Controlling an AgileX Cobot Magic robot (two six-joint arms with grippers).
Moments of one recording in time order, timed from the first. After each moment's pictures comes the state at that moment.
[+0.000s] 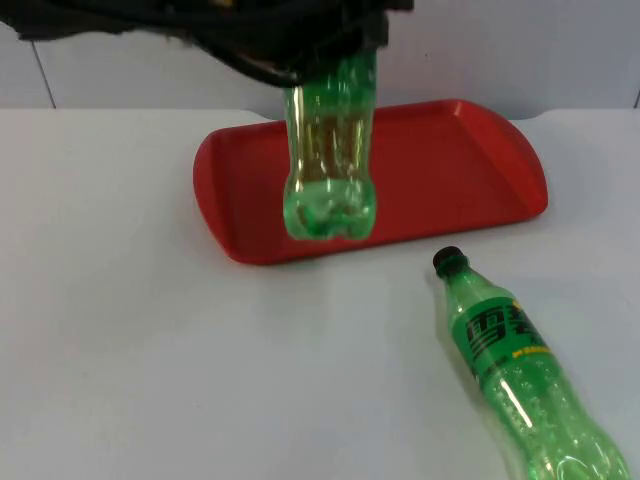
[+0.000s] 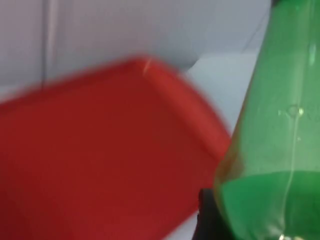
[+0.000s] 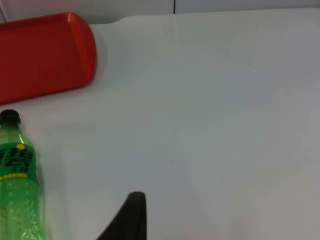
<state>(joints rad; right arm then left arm) -0.03 0.00 -0.52 -0.07 1.08 0.03 -0.56 1.67 -1.04 0.70 -0.12 -0.99</state>
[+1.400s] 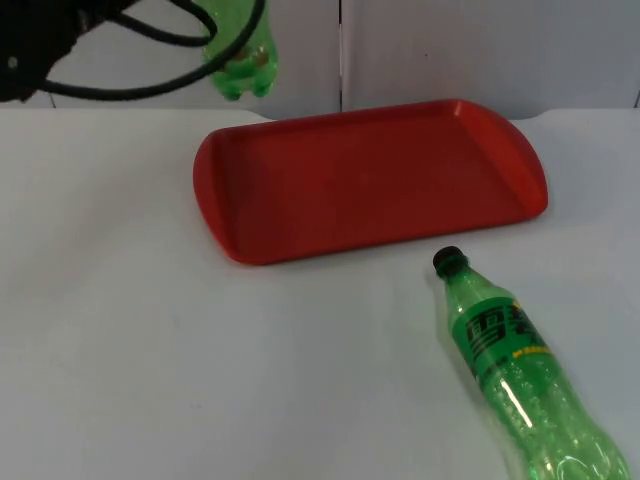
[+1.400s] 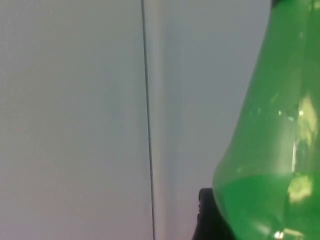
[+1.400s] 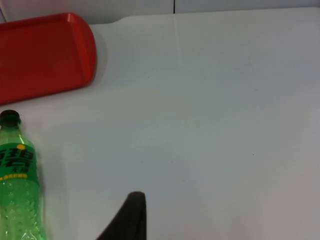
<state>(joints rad) -0.03 0.00 -0.52 -0.07 1.08 0.03 -0.25 1.91 -1.06 0.38 -0.93 -0.26</state>
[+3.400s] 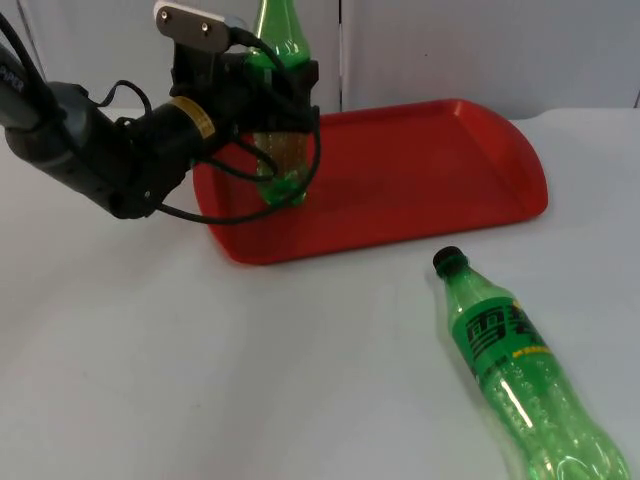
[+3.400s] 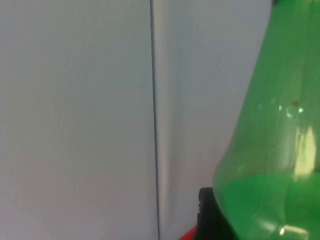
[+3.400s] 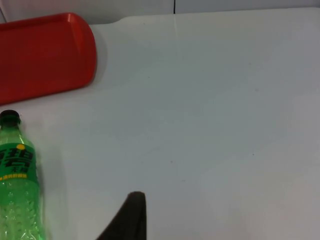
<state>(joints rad) -0.03 0.00 -0.52 -0.07 1.08 0.03 -0.25 2.48 -1.45 0.41 -1.01 -0.24</state>
